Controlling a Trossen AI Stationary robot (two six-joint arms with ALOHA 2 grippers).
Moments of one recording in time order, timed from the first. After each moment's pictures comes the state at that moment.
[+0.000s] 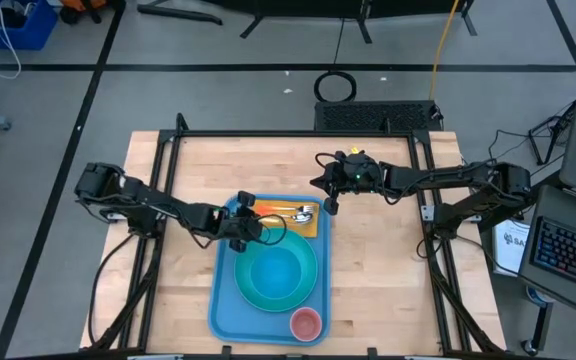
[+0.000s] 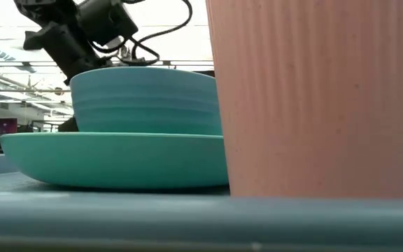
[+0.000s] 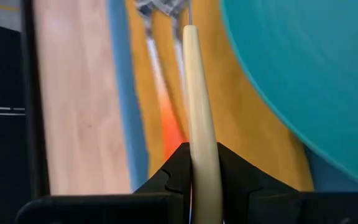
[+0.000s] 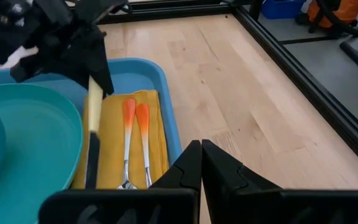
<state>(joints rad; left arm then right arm) -0.17 1.55 0.71 -0.16 -0.50 0.38 -0.25 1.39 0.74 0.18 0.00 -0.02</state>
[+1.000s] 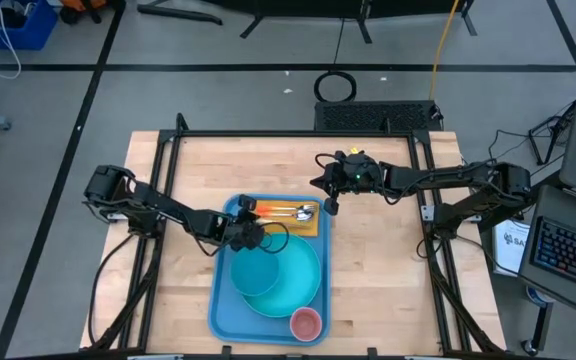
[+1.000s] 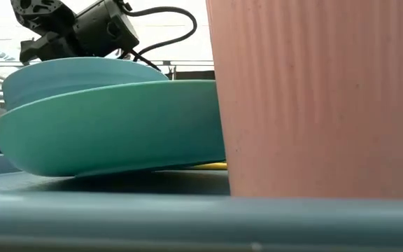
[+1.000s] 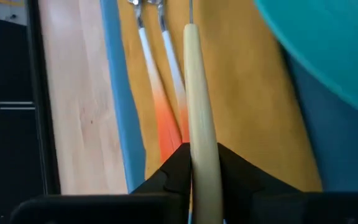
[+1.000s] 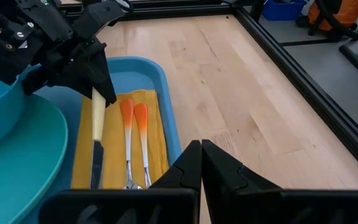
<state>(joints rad) -0.20 1.64 0.71 -0.11 -0.59 0.38 -0.25 1.39 0.74 0.18 0.00 -0.04</state>
